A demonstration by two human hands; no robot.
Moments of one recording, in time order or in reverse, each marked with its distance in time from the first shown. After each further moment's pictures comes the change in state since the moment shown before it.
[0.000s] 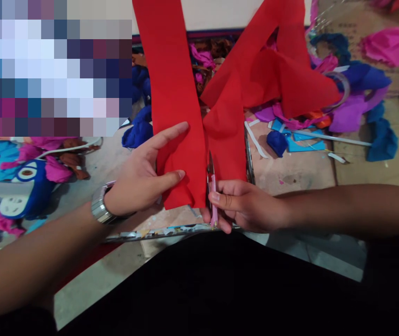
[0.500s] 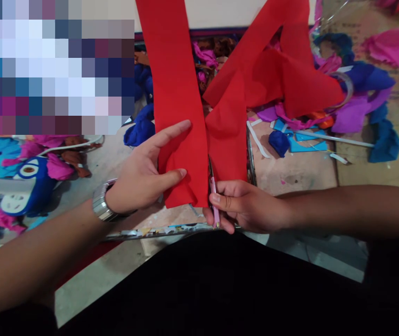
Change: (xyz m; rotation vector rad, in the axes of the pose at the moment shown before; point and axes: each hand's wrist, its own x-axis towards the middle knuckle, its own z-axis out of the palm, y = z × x) left_hand 0.001 0.001 -0.002 0.067 -0.008 0.002; right_hand 0.000 0.000 -0.001 -0.035 -0.005 0.032
